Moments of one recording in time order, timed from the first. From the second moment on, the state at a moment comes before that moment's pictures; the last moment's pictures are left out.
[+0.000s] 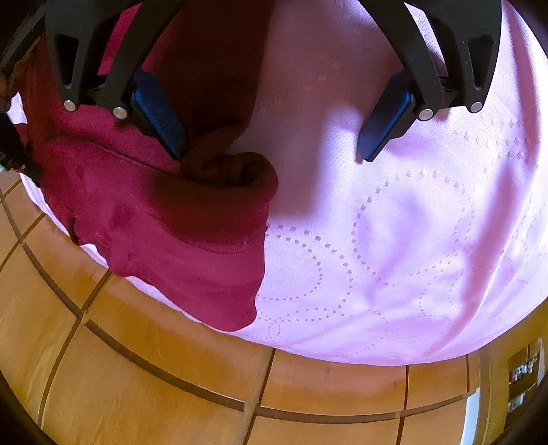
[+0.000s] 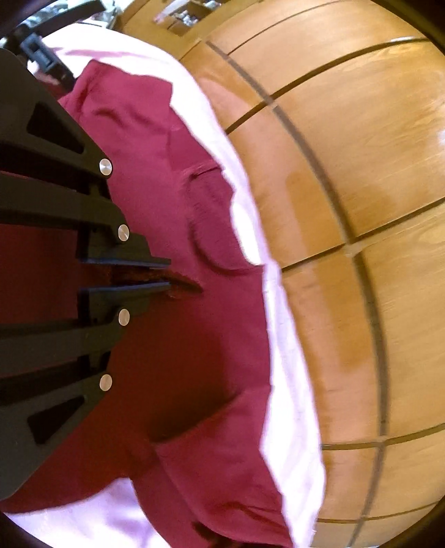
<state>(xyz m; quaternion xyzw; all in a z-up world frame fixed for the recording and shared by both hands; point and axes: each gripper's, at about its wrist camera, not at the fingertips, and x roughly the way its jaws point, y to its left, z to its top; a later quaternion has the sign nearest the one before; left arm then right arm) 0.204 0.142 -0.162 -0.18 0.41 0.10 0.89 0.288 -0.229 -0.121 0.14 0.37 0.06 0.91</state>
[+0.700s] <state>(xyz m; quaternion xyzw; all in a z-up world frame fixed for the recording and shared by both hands) 0.217 0.146 -0.151 -0.13 0.42 0.13 0.89 0.271 -0.255 -0.144 0.21 0.35 0.02 0.91</state>
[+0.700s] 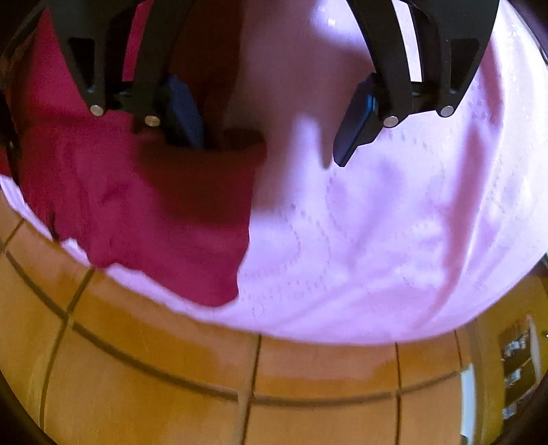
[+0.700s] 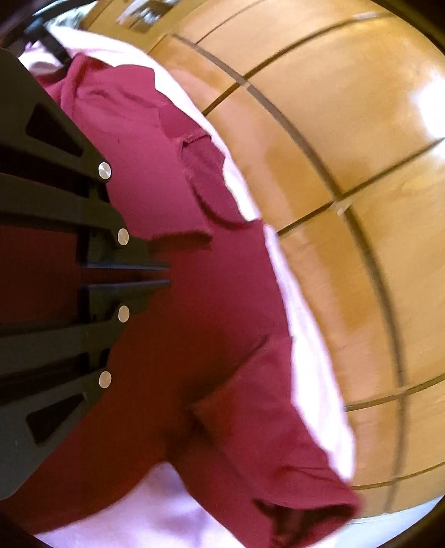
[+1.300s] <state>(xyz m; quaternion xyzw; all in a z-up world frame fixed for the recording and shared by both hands) 0.230 0.114 -0.099 -0.07 0.34 0.07 0.94 0.275 -0.257 -0.151 0.23 0.37 0.03 0.90</state>
